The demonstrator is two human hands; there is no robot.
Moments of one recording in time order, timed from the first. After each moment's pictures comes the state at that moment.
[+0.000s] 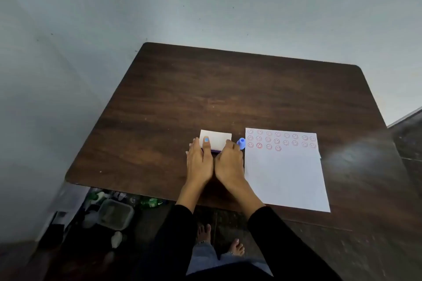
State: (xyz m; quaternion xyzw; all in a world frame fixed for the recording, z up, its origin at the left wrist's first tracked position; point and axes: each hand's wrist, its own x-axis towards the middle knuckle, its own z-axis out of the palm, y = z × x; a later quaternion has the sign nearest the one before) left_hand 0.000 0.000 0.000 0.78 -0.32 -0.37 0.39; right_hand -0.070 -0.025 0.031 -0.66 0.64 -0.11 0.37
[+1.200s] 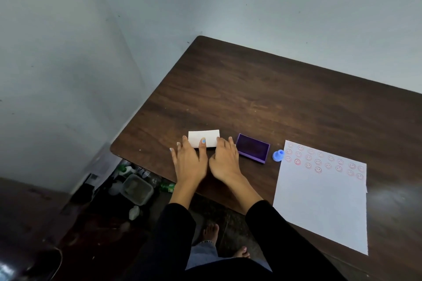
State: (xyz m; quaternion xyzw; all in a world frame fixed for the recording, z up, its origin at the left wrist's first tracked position) left_hand 0.073 0.050 0.004 0.90 -0.26 -0.19 0.31; right_hand 0.003 -0.012 0.018 -0.81 0.46 -0.01 0.37
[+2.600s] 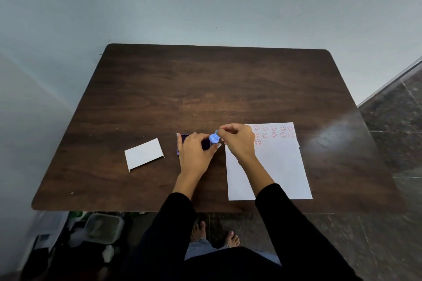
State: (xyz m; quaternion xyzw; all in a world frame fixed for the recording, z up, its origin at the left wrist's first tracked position) left_hand -0.019 -0.043 0.000 0.78 -0.53 -0.16 0.31; right_hand -0.126 -0.094 0.031 -0.54 0.63 -0.32 0.46
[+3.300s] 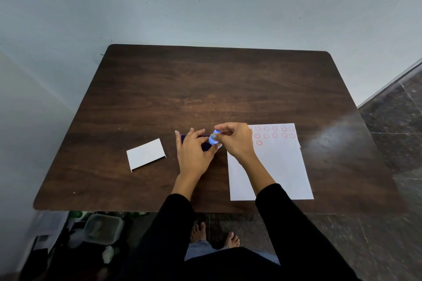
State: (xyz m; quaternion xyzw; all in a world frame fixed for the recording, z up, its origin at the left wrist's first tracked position) left_hand -0.012 -0.038 0.008 0.77 -0.56 -0.15 0.26; right_hand -0.122 -0.094 0.035 -0.61 0.59 -0.29 0.45
